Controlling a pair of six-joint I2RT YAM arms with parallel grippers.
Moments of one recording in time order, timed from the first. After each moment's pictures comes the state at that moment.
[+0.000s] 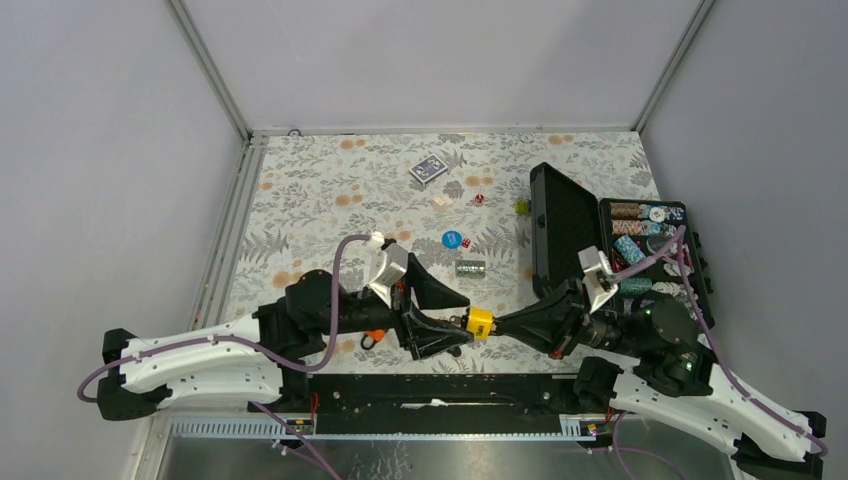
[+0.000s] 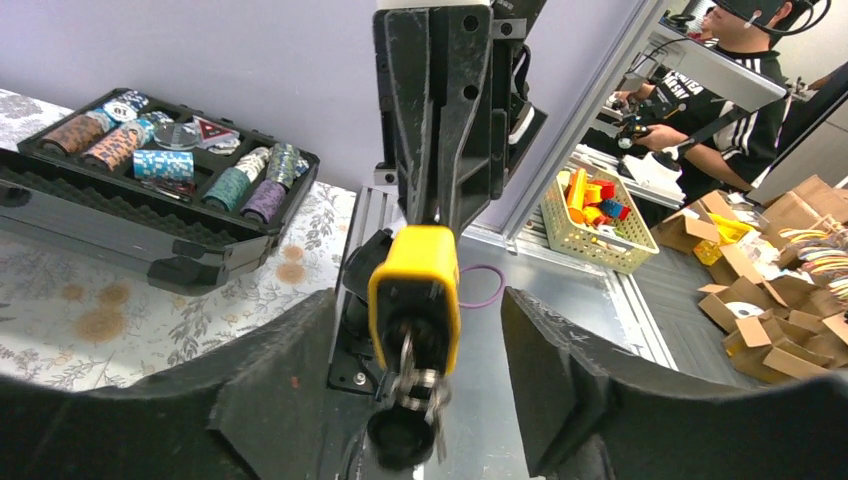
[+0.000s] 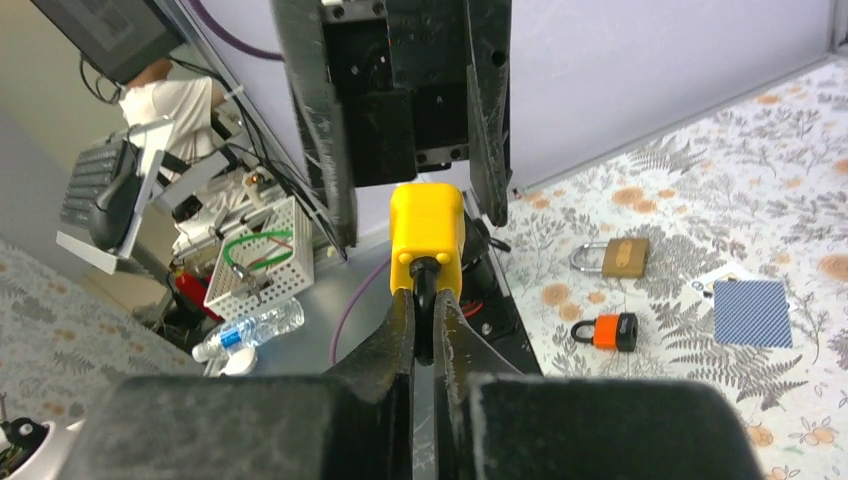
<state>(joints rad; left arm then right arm) -1.31 0.85 0.82 0.19 0.21 -0.40 1.09 0.33 0.67 -0.14 -0.29 0.50</state>
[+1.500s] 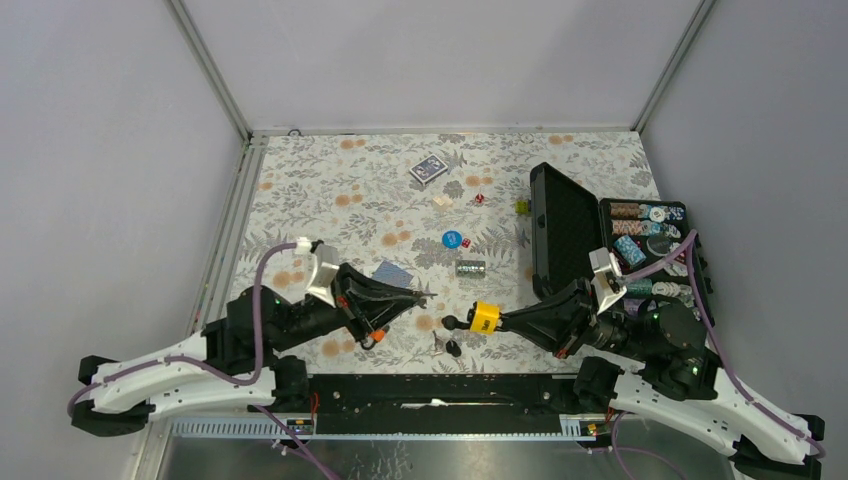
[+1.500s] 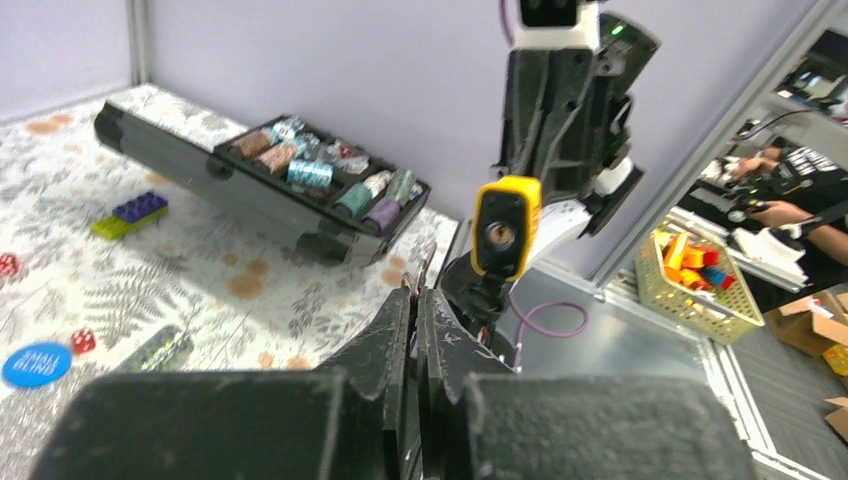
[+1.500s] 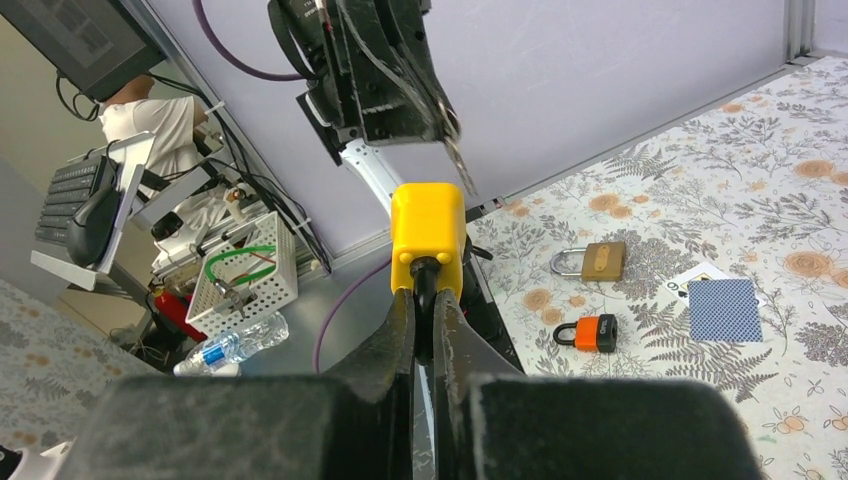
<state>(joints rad) -1.31 0.53 0.75 -0.01 -0.05 -0.33 1.09 0.26 0.66 -0.17 -0.22 0.49</state>
